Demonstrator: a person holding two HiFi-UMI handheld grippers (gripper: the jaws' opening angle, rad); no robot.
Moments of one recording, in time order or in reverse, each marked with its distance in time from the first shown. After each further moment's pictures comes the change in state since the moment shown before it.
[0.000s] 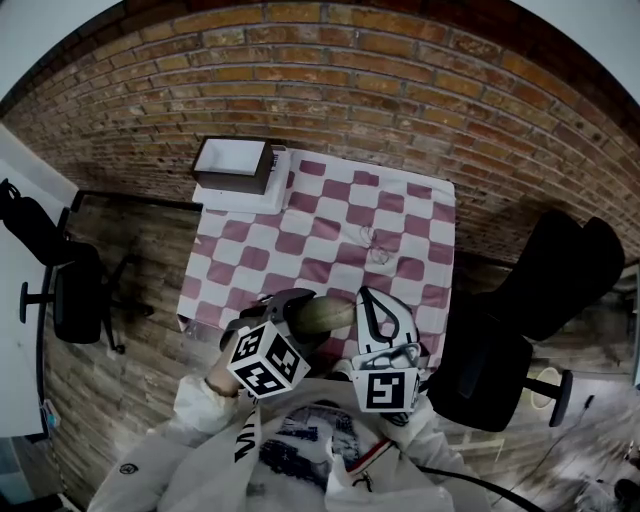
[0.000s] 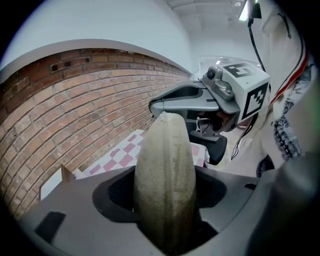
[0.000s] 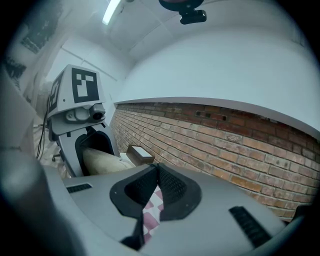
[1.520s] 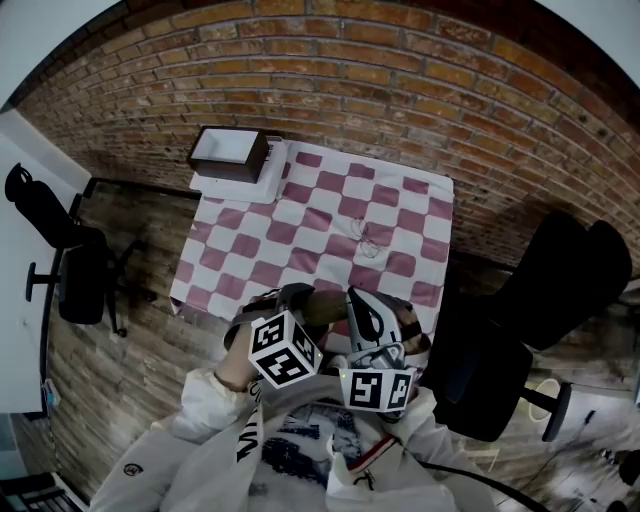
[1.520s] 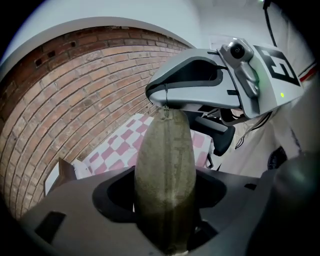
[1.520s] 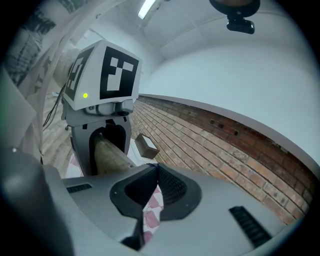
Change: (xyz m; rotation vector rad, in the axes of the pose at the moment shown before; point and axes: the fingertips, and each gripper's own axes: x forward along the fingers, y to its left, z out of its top) left arm 0.054 -0.029 0.007 -0.031 0.240 0.067; right arm -0.026 -0.009 -0.038 -0.269 -0.012 0.080
